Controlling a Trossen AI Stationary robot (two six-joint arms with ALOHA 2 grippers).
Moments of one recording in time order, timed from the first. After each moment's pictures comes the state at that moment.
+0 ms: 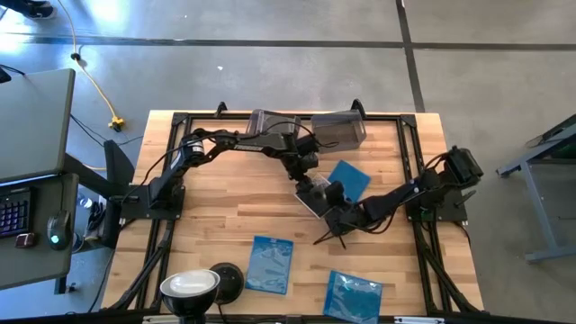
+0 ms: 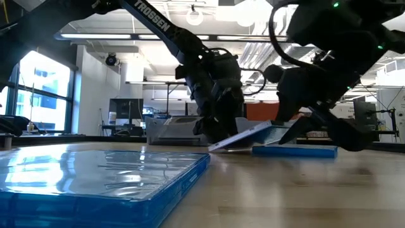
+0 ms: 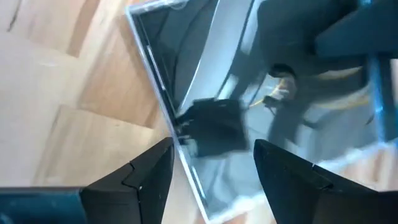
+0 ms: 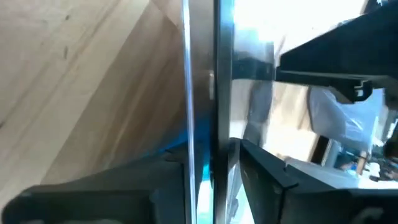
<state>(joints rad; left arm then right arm) 0.27 2.21 1.67 -0.59 0.48 -0.20 0.32 1.68 0.73 -0.22 0.71 -0.45</state>
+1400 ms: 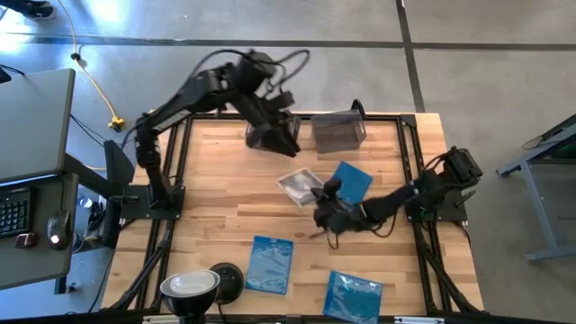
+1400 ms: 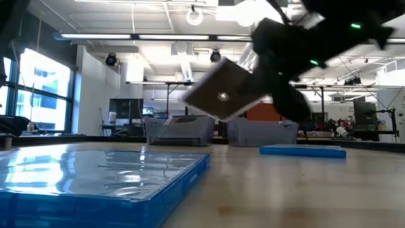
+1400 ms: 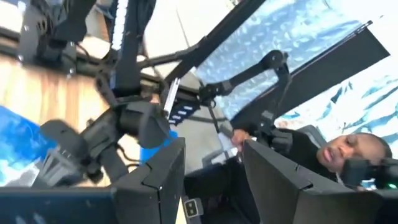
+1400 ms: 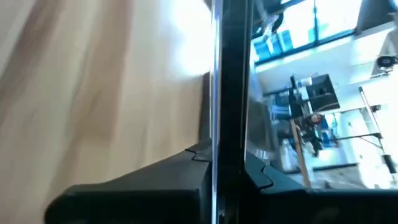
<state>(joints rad) 0.31 1.79 2.31 -1.03 0.93 -0.29 0.32 1.68 0.73 0.37 0.97 -0.62</state>
